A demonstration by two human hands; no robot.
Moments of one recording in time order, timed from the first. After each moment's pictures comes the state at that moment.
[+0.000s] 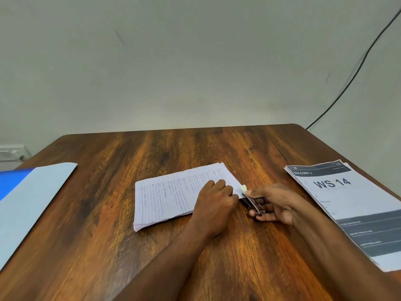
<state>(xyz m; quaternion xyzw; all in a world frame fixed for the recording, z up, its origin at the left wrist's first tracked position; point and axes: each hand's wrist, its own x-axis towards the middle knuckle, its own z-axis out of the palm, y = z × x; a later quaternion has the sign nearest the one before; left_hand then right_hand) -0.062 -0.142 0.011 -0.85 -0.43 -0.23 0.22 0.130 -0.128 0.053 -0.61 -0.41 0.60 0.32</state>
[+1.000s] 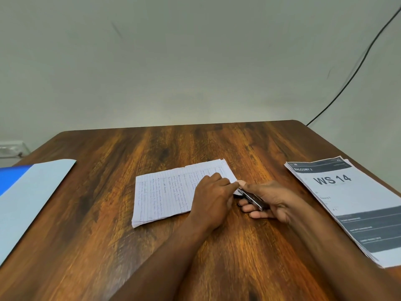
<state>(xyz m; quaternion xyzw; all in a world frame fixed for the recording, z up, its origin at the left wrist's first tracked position) -0.064 -0.132 0.005 -0.81 -0.45 -0.35 0.13 0.116 -0.132 0.053 -0.62 -0.43 0.58 0.31</state>
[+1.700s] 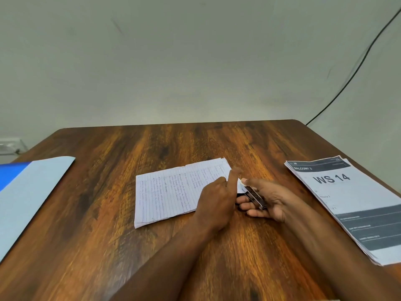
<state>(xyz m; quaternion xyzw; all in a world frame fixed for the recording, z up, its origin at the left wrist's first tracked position) -0.053 -0.148 0.011 -0.80 -0.47 -0.36 0.05 0.108 -0.126 0.050 -0.63 -0.38 0.61 0.30</state>
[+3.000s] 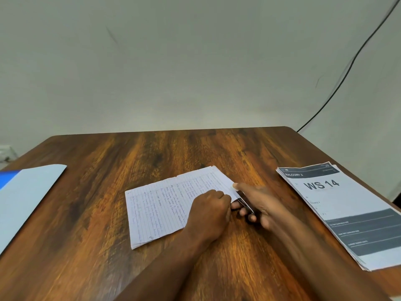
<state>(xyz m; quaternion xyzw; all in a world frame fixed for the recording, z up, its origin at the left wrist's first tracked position) -0.054 -0.153 0.008 -0.81 -0.49 -0.32 0.07 0.099 -0.136 0.051 -0.64 -0.40 0.53 0.38</state>
